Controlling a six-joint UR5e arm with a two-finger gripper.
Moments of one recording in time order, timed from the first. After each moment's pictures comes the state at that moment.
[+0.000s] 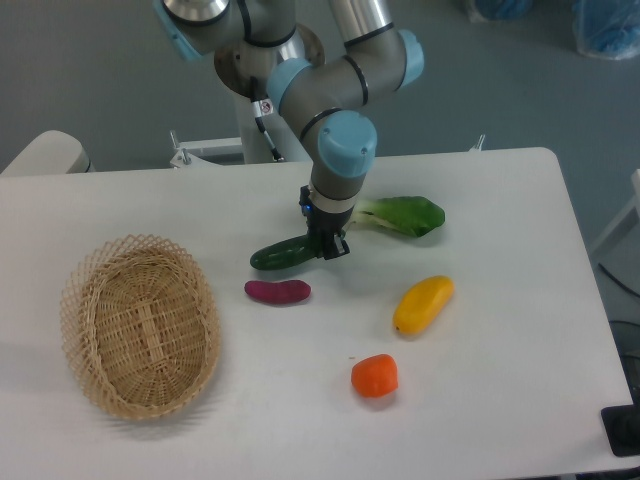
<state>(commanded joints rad) 2.55 -1.77 -1.98 -1.07 1.47 1.70</state>
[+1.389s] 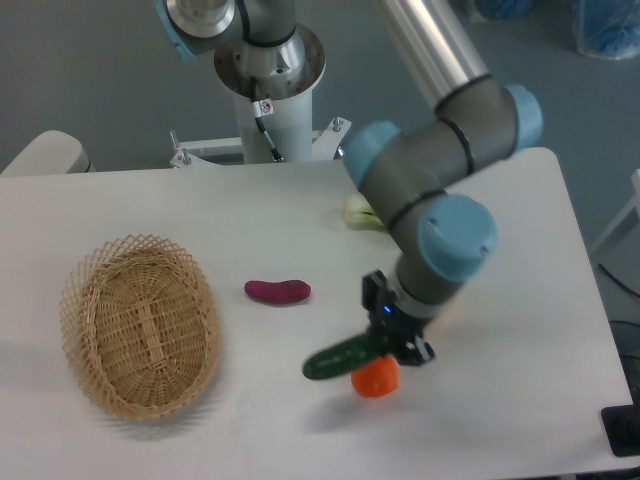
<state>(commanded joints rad) 2.54 -2.27 -1.14 -1.35 1.43 1.56</state>
